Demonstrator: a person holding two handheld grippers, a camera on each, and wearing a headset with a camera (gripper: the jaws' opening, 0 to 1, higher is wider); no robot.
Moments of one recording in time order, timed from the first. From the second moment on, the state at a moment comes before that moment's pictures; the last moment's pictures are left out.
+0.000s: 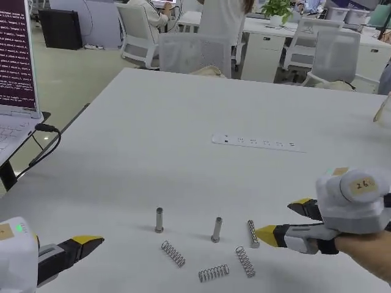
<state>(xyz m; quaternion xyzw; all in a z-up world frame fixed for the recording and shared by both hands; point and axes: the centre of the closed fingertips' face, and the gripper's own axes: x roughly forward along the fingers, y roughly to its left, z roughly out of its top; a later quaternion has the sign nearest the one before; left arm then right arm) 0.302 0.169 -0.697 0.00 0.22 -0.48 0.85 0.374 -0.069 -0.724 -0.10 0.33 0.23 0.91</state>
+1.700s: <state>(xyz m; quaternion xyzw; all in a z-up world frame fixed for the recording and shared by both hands) 0.302 0.169 -0.697 0.00 0.22 -0.48 0.85 0.411 -0.054 -0.794 -0.13 0.45 0.20 0.86</state>
